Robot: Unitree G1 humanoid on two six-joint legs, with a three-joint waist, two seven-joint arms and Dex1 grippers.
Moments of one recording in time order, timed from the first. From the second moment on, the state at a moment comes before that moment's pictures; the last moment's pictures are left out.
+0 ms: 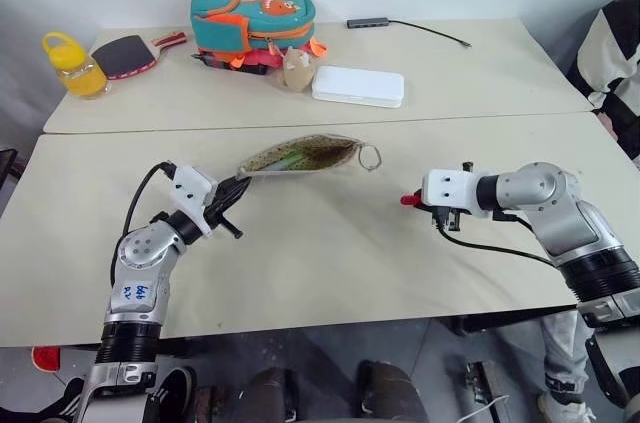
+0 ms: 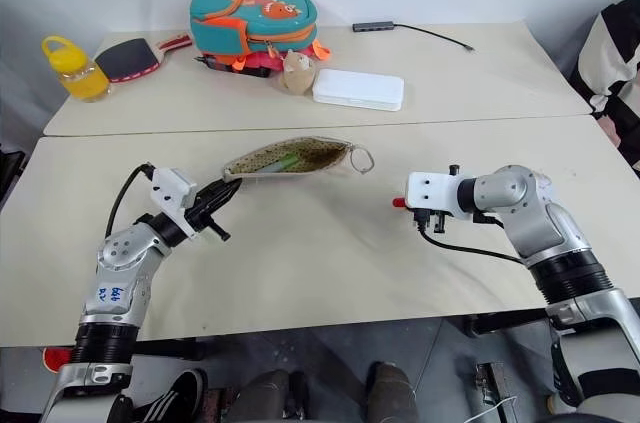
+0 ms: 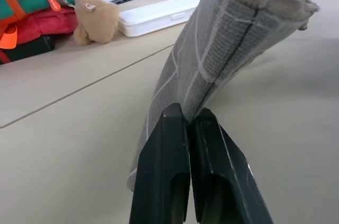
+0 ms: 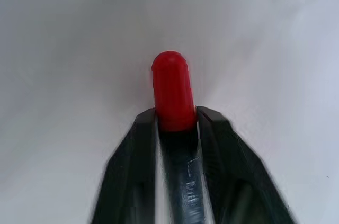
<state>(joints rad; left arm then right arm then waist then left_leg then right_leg) -0.33 0.43 0.13 0.15 -0.23 -0.04 -0.61 -0.68 -0.81 0.30 0.26 -0.16 0.00 1.06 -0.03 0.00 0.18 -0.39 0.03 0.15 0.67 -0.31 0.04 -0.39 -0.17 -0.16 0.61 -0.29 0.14</state>
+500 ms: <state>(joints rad) -0.32 0.41 0.10 0.11 -0.24 0.00 -0.62 -0.77 -0.67 0.14 0.02 0.16 0.27 1.12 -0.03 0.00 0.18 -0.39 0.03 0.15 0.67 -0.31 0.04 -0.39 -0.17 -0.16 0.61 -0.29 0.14</state>
